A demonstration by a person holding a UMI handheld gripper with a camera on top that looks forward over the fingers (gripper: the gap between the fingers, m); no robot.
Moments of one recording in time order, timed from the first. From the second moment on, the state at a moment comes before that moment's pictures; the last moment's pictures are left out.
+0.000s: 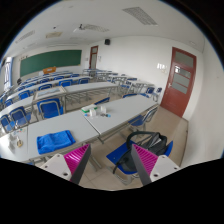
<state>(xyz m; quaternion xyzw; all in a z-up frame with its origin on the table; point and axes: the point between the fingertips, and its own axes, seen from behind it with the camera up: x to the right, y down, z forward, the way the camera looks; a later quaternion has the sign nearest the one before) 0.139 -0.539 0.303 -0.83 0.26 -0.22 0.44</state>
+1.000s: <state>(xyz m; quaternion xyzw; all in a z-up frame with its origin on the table) -0.169 -0.138 0.005 -0.92 -0.01 -0.02 0.40</state>
